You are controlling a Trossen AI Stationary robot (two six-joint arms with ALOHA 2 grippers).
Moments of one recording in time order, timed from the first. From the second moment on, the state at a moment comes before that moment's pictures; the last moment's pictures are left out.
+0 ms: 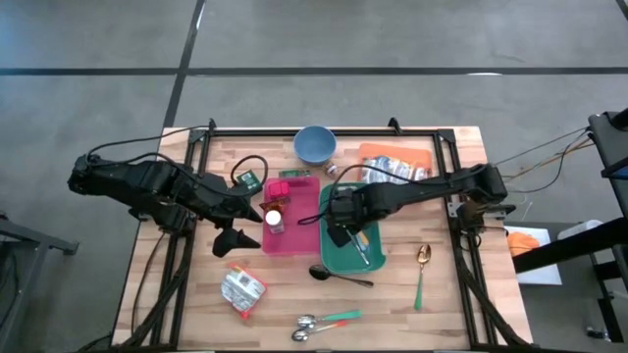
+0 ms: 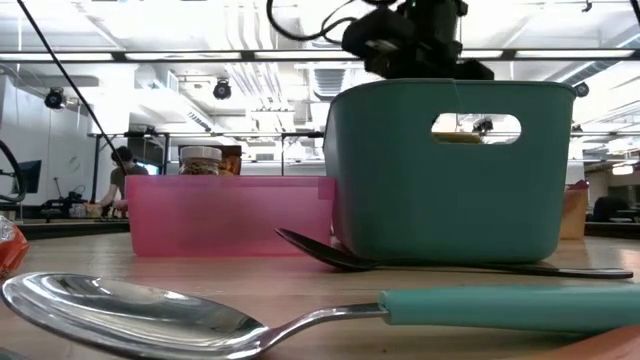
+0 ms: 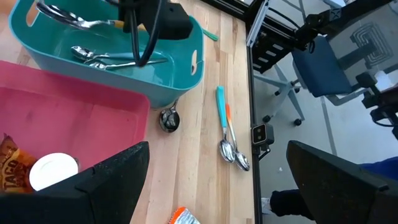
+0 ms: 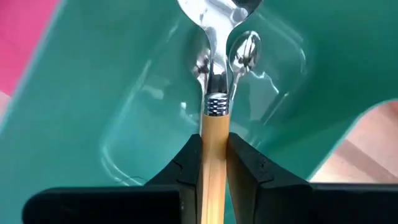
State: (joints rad) left arm -0.23 1.11 1.27 -0.85 0.10 -0.53; right arm 0.12 1.82 1.54 -1.14 0.13 1.09
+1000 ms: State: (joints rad) left arm -0.23 1.11 1.27 -0.88 0.10 -0.53; right arm 0.11 1.91 1.35 -0.89 0.03 1.18
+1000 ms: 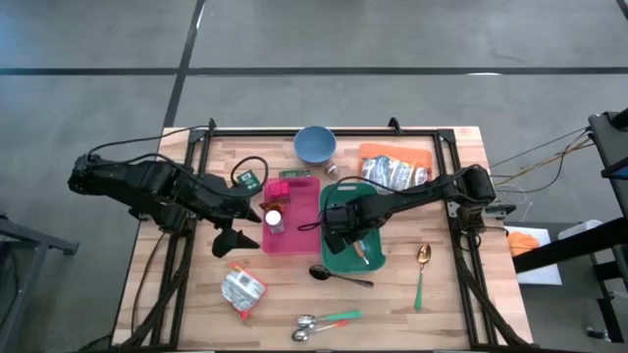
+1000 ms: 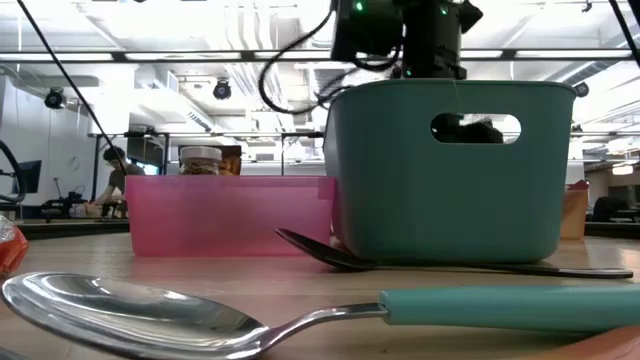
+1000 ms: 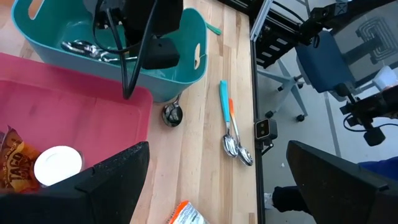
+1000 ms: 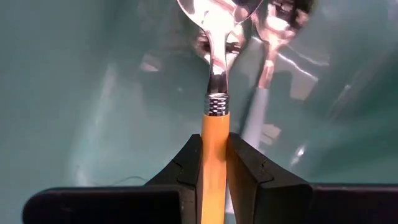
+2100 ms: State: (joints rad) left arm -0.23 1.11 1.27 -0.89 0.10 -0.52; right arm 0.12 1.92 1.30 -0.82 0.00 1.23
